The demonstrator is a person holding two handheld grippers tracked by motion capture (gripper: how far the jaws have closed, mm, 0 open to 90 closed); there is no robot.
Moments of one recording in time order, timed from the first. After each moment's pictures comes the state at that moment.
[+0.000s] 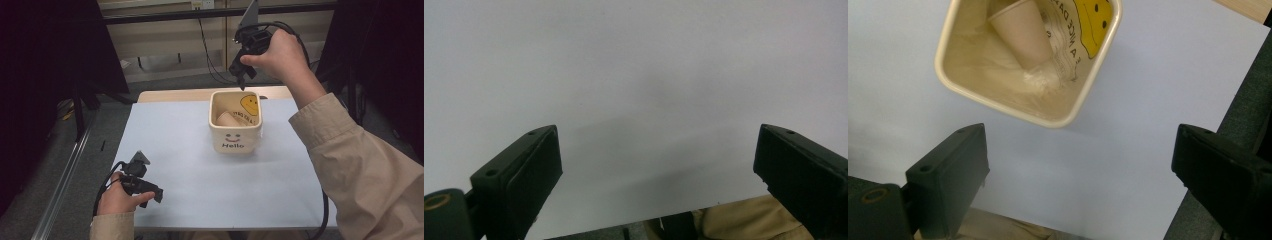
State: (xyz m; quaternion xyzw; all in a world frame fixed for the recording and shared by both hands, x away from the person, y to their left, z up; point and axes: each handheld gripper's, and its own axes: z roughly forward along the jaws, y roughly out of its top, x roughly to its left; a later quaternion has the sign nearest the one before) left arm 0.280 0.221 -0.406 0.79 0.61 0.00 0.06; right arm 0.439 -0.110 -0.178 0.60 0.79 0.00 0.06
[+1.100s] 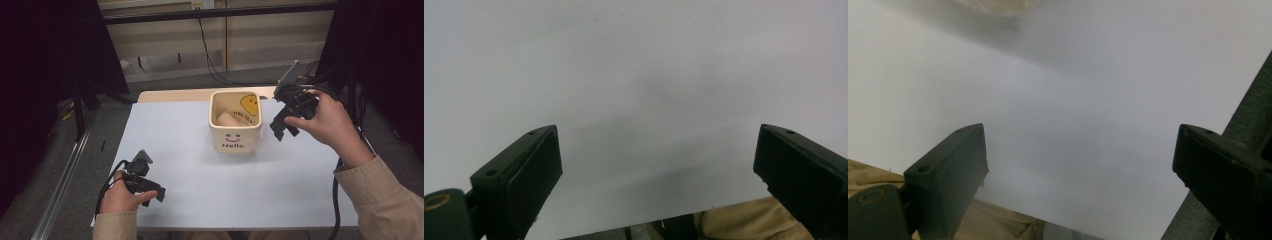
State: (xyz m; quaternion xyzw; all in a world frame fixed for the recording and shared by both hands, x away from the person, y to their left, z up) left arm 0.282 0.215 -0.406 0.79 0.61 0.00 0.06; right arm 0.349 -0.189 -0.275 0.59 0.81 0.00 0.05
